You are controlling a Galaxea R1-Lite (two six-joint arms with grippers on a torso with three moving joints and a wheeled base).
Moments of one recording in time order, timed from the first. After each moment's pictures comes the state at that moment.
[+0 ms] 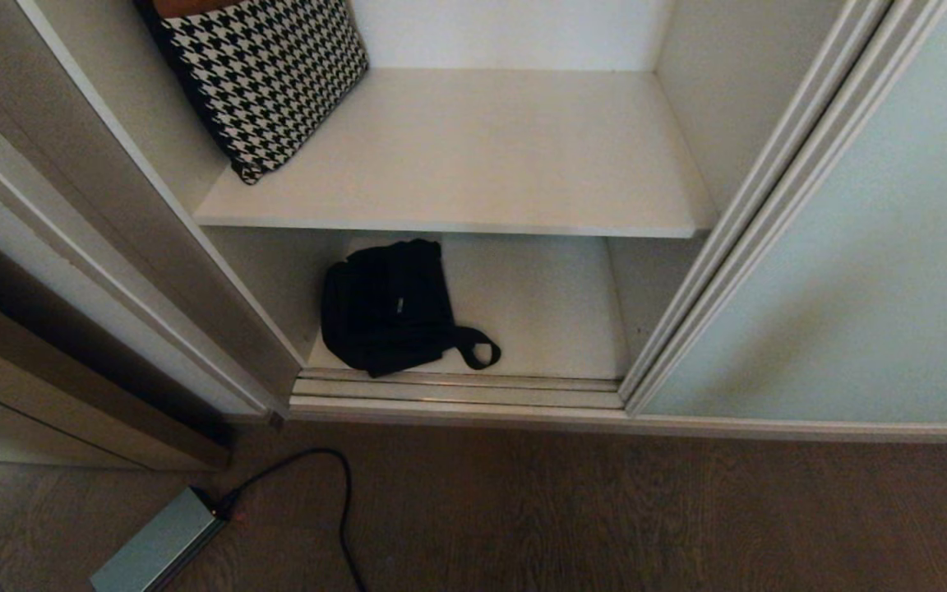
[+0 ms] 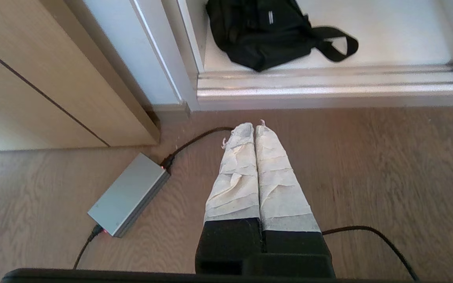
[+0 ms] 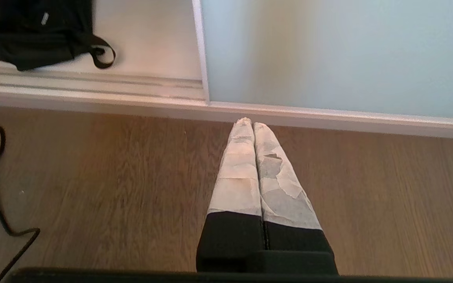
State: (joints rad) left arm 0.00 0.00 0.00 0.00 -0.02 0.10; right arm 0.00 0.00 0.00 0.00 -0.01 0.02
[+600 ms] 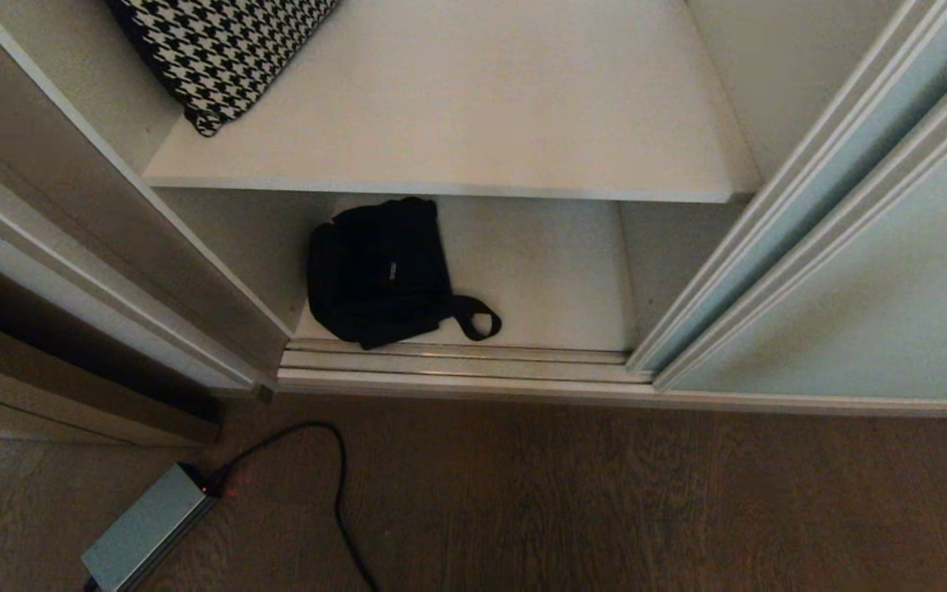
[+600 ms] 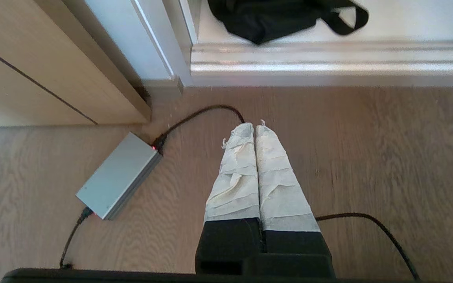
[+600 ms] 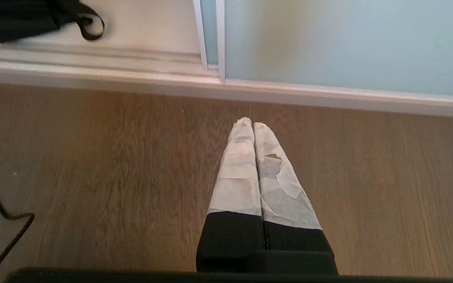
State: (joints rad) left arm 0.00 0.00 0.00 0.01 -0.02 0.07; right arm 0.00 0.00 0.00 0.00 -0.01 0.02
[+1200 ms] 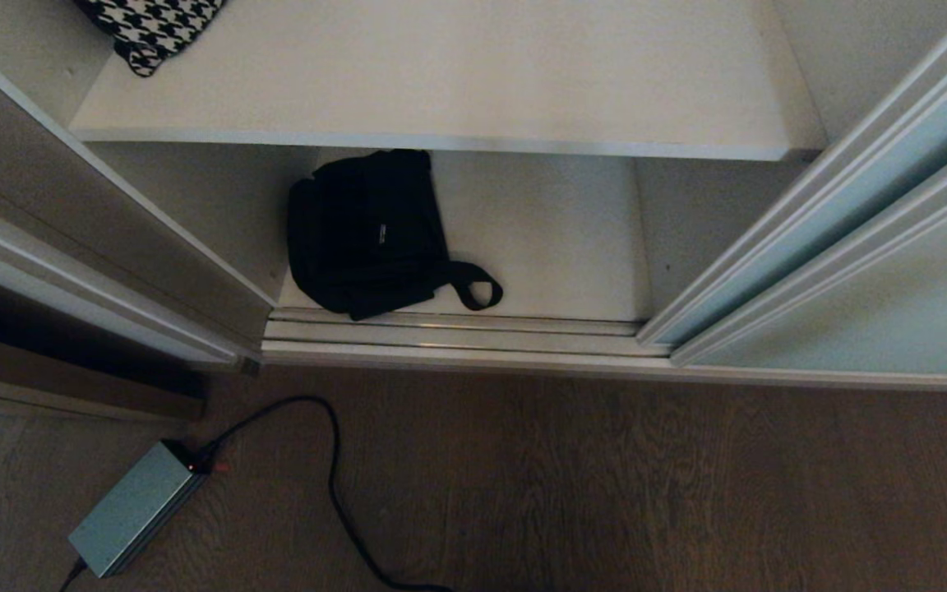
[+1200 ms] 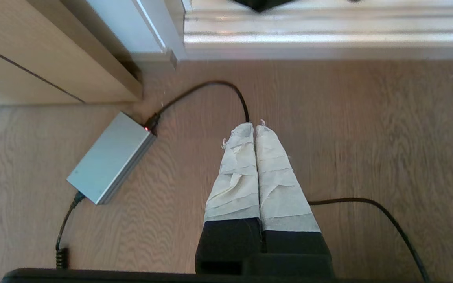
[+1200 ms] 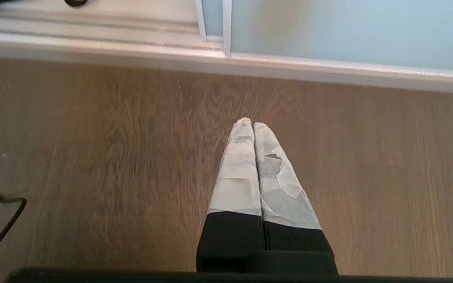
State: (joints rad) left arm 0.00 0.00 0.00 0.01 -0.02 0.07; right arm 0.00 0.00 0.00 0.00 -0.01 0.02
